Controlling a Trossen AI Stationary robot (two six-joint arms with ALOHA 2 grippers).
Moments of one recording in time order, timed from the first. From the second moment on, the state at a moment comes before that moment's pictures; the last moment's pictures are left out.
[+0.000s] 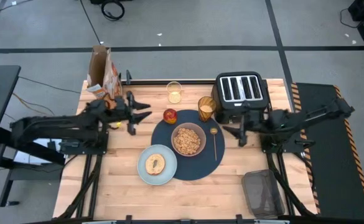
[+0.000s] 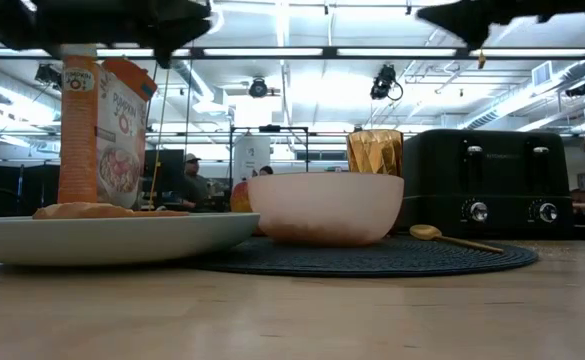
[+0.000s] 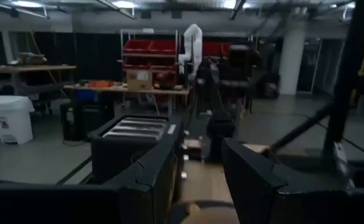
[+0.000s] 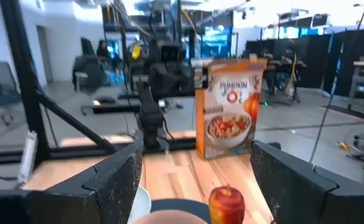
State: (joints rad) left arm 0.22 0.78 0.39 0.55 0.06 -0.04; right arm 0.25 0.67 0.42 0.35 0.42 -0.05
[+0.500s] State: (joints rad) left arm 0.18 0.20 0.38 -0.08 0.05 0.02; right arm 0.32 0.24 0.31 0.08 0.40 -0.04
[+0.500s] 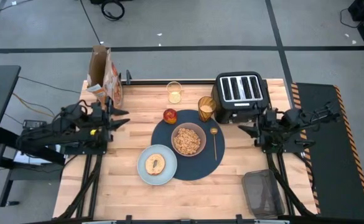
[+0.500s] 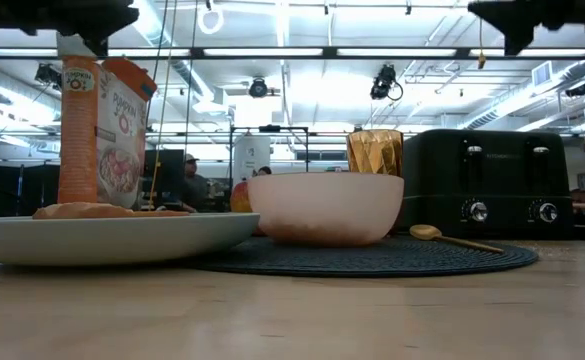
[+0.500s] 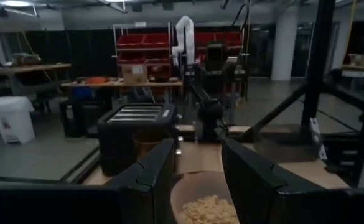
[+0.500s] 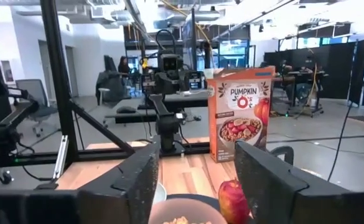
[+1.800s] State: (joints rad) left arm 0.10 0.14 0.01 0.25 -0.12 -0.02; right arm -0.11 0.00 0.01 0.10 0.05 0.11
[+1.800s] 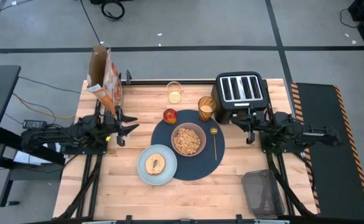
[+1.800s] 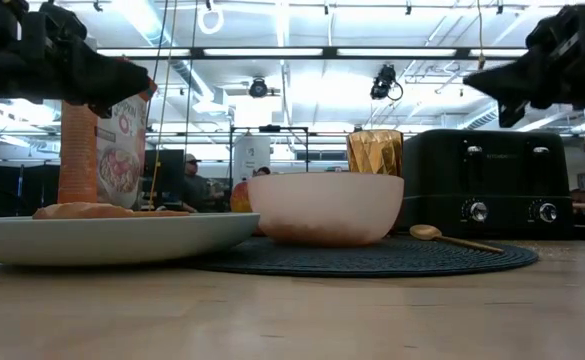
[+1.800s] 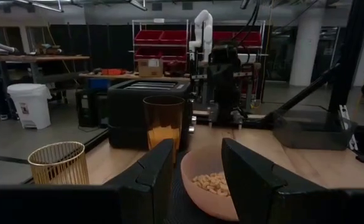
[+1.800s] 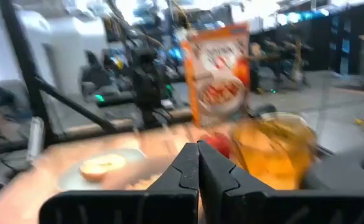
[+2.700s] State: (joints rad) left arm 0.10 0.14 0.01 0.21 -0.05 0.06; right arm -0.06 0.01 0.01 0.03 0.06 -0.02
